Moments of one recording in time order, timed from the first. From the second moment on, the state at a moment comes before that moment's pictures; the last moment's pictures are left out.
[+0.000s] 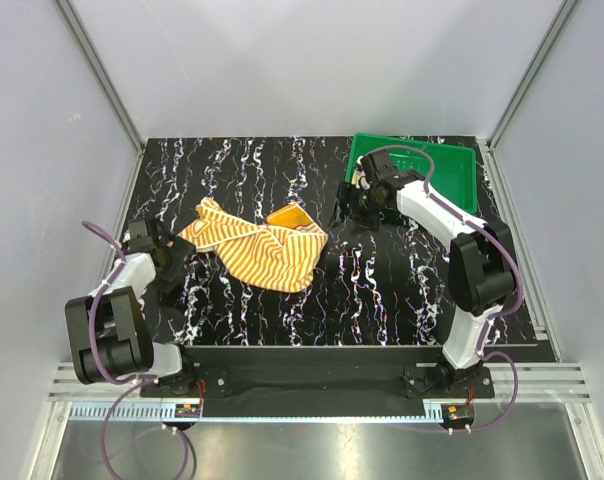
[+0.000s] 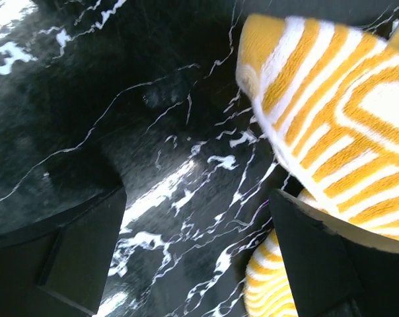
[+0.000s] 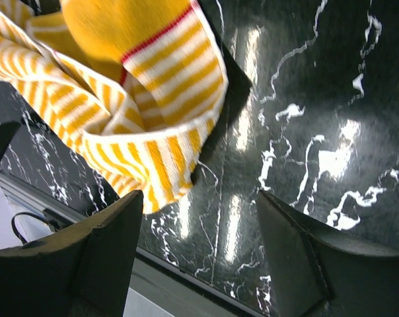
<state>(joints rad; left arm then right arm) 0.25 1.36 0.68 -0.37 0.03 -0.84 0.41 1.86 1.48 -0.66 -0.34 0.54</state>
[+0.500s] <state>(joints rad) 0.26 1.26 0.63 -0.19 -0.03 -0.93 0.41 1.84 1.41 -0.60 -0.36 0.54</state>
